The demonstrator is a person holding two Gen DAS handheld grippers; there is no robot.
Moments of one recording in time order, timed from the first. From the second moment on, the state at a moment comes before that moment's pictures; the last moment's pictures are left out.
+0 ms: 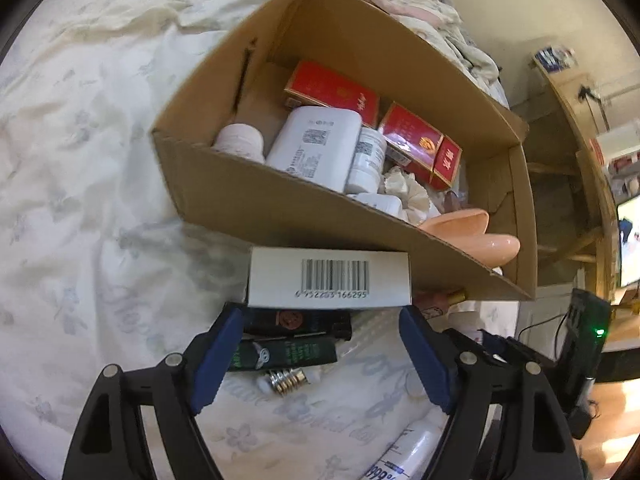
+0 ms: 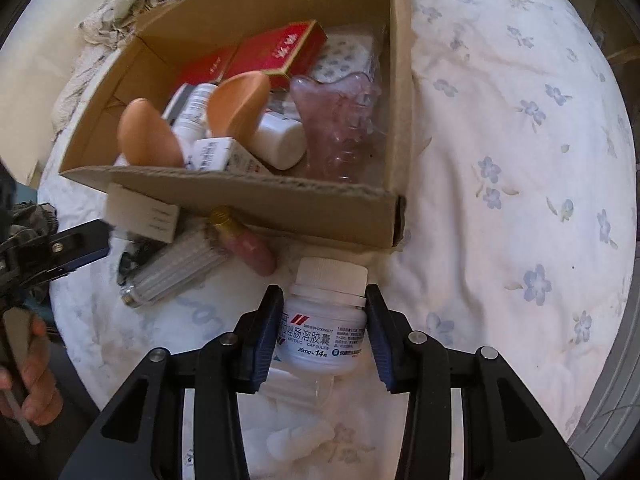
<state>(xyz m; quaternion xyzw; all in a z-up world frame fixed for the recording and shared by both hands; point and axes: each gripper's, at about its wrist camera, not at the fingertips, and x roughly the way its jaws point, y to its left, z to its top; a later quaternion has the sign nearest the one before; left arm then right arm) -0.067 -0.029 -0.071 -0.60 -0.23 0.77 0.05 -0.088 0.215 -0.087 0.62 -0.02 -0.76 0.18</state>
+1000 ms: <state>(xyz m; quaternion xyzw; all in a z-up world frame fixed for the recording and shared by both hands) -0.031 -0.011 -0.024 -0.56 -0.13 0.82 0.06 -0.054 0.212 -0.045 0.59 -0.03 -0.76 0.28</state>
